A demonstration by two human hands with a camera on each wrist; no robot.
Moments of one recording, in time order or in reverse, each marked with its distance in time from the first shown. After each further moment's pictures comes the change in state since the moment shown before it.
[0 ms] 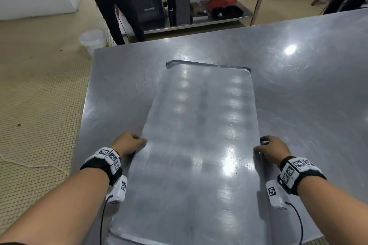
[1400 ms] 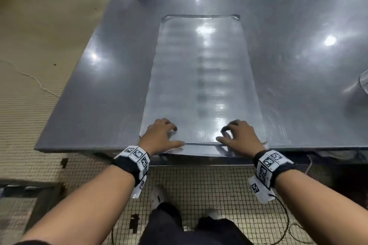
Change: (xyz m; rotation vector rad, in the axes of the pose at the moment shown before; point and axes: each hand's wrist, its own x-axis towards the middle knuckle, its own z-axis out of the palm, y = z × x) left_hand -0.315 0.093 0.284 0.333 0.040 0.329; right_hand -0.124 0.188 -0.051 -0.389 -0.150 -0.800
